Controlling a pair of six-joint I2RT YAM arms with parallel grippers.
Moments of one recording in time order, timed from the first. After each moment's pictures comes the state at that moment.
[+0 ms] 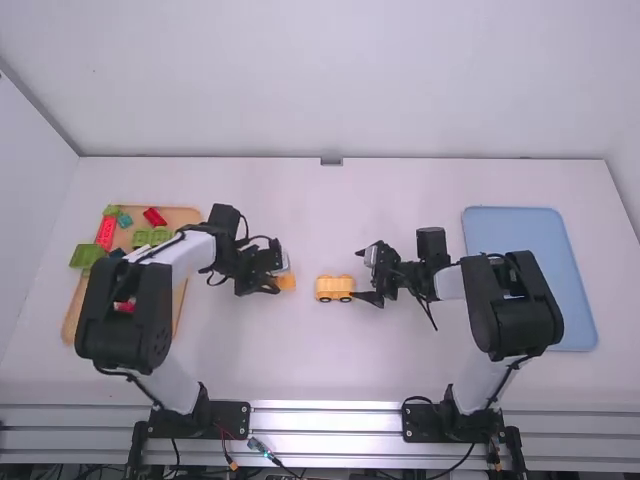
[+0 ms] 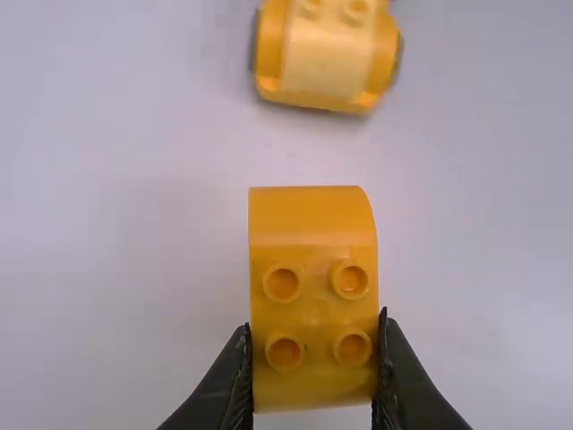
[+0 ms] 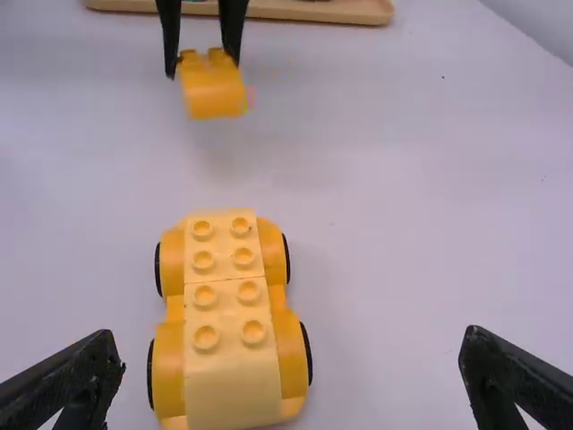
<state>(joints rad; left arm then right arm) -0.07 1.74 0.94 -0.65 0.59 1.29 0.14 1.87 0.64 0.30 -1.07 -0.99</state>
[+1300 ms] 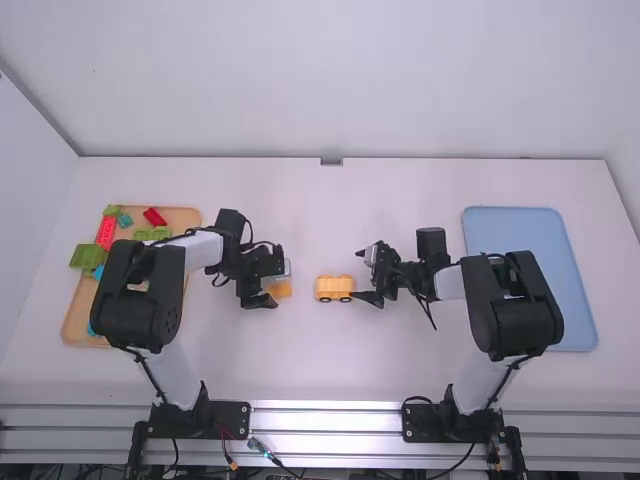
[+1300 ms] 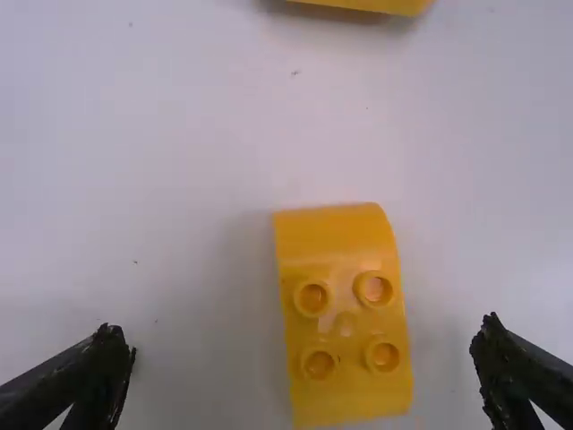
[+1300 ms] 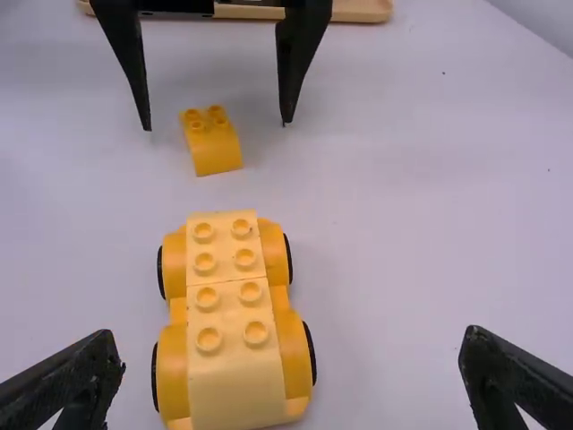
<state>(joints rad) -0.07 1.85 0.94 -0.56 0.52 1.31 0.14 1.87 0.64 0.30 -1.07 -0.97</state>
